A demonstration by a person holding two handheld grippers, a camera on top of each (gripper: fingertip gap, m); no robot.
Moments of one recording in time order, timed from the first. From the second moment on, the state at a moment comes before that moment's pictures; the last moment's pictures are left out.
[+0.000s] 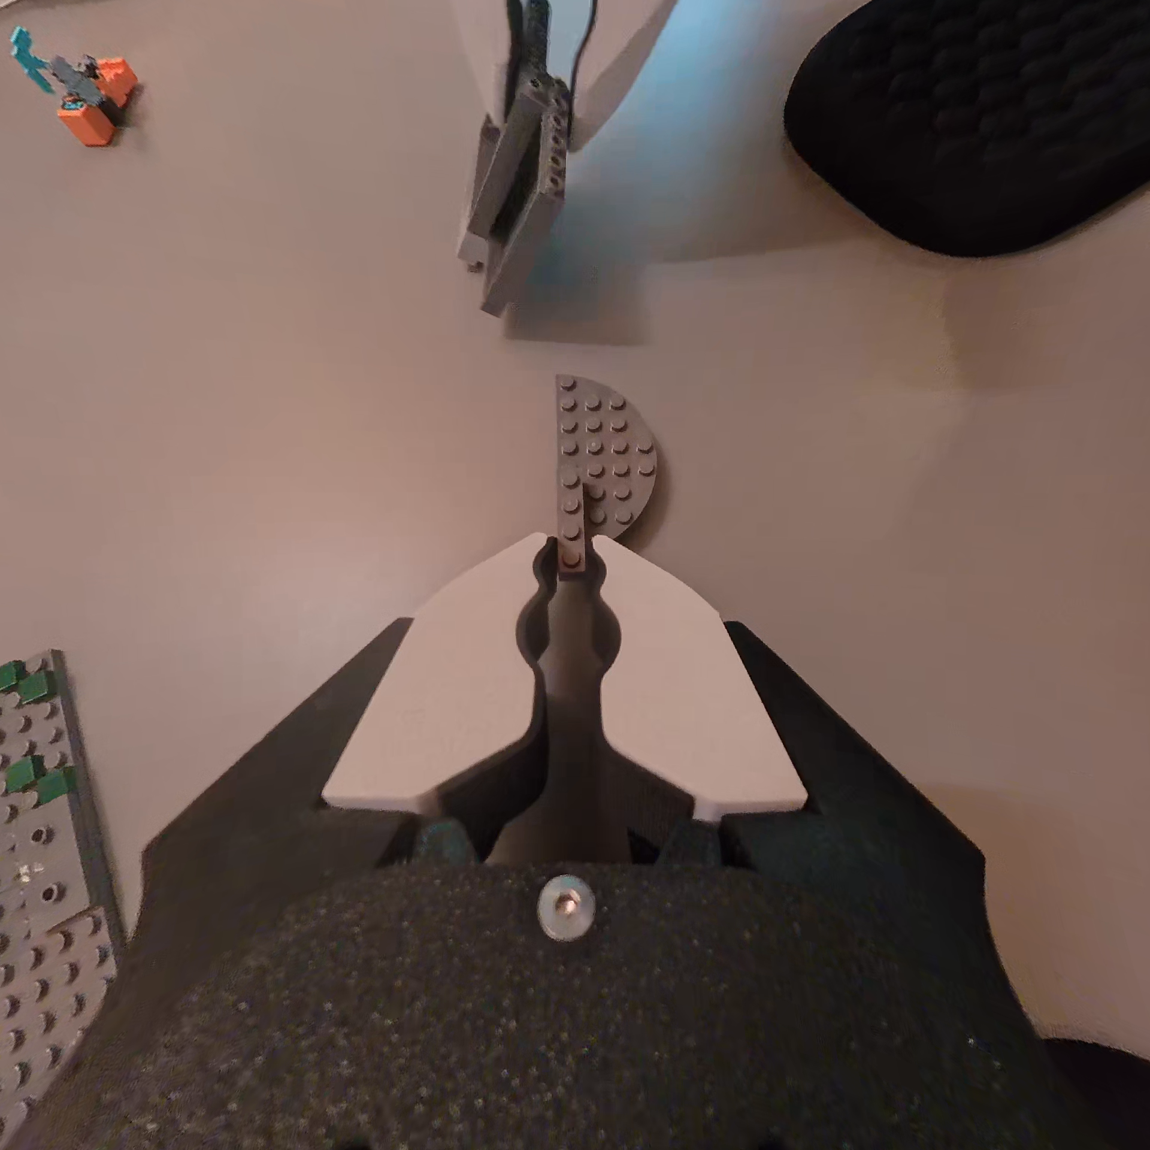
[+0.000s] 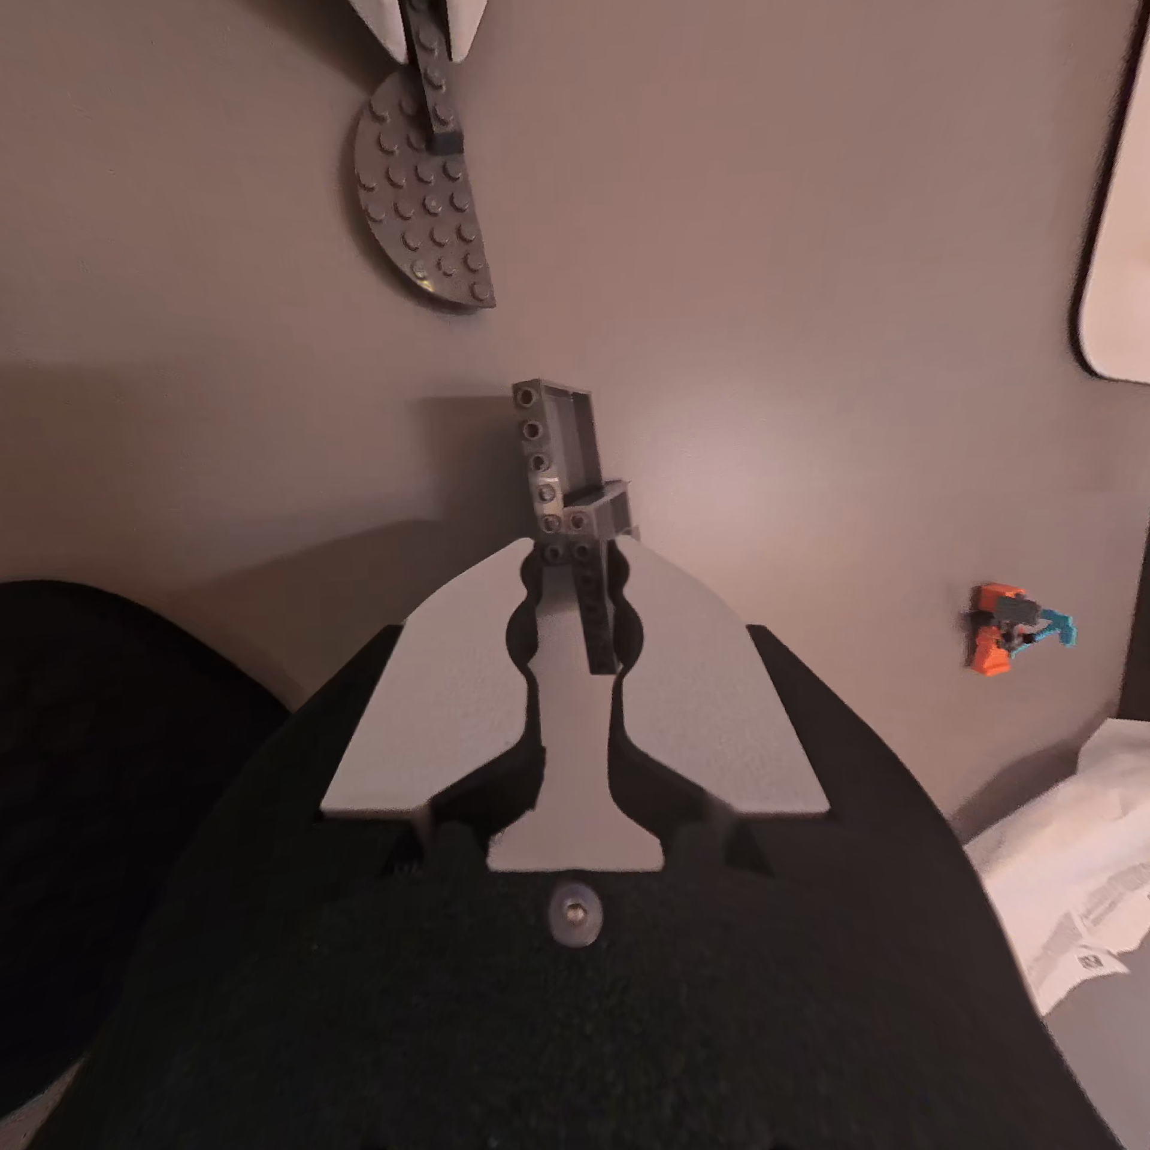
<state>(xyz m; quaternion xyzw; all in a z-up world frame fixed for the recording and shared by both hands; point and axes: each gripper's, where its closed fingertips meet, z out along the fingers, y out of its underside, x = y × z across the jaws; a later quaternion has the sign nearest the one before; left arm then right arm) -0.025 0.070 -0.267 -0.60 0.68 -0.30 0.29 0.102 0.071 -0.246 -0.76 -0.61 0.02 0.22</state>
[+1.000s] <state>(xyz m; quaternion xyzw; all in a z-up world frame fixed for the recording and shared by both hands) -0.014 0.038 -0.229 -0.54 0.72 -0.26 0.34 -0.001 0.036 -0.252 -0.69 -0.63 0.03 0.36</state>
